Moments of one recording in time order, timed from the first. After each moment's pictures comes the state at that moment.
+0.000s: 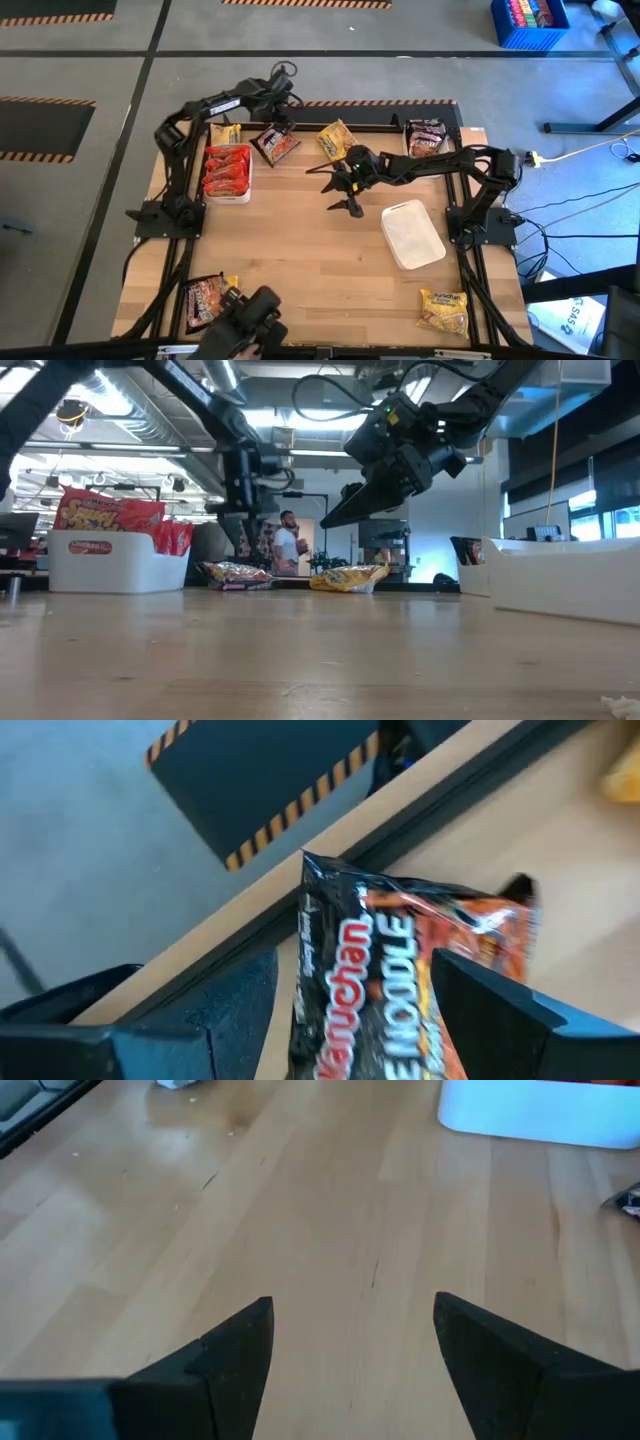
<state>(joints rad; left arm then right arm) 0.85 1.95 1.56 -0.85 -0.13 -0.08 -0.29 1.74 0.95 0.13 -0.53 -0.34</state>
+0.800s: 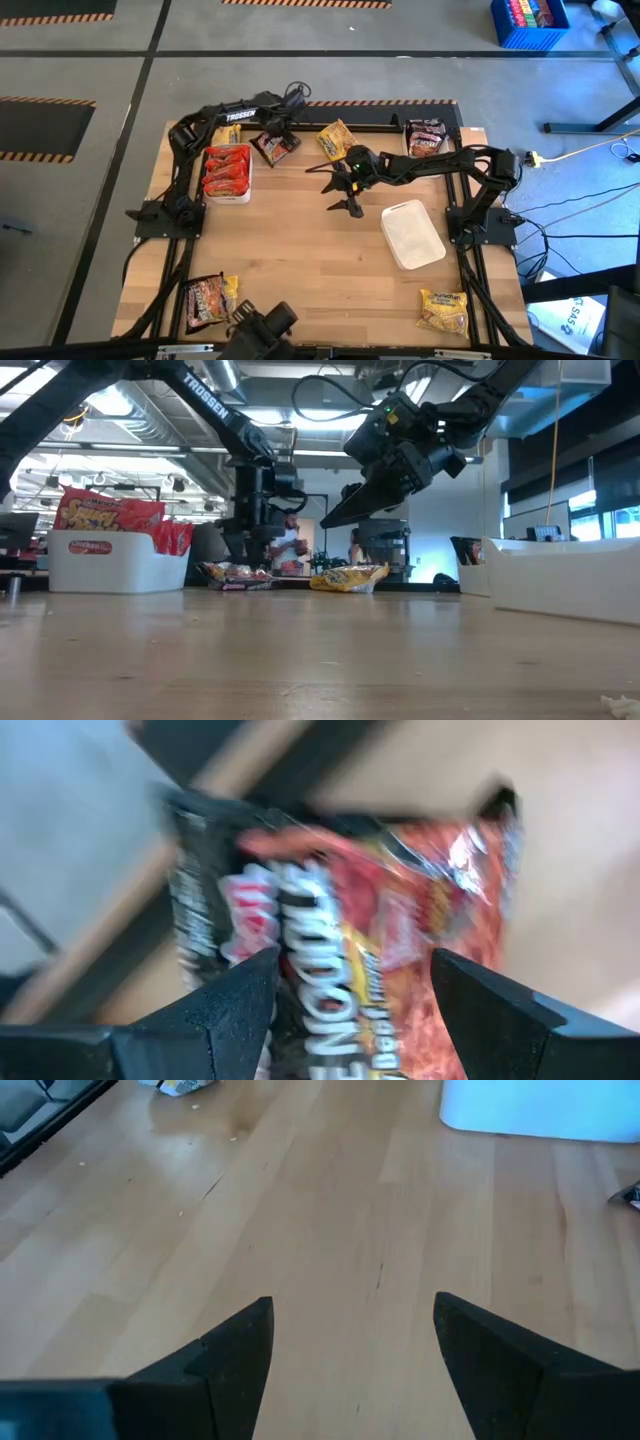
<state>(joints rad) 0.75 2.04 1.55 -0.89 -0.18 -0.07 -0.29 1.74 0.95 0.13 -0.54 -0.31</state>
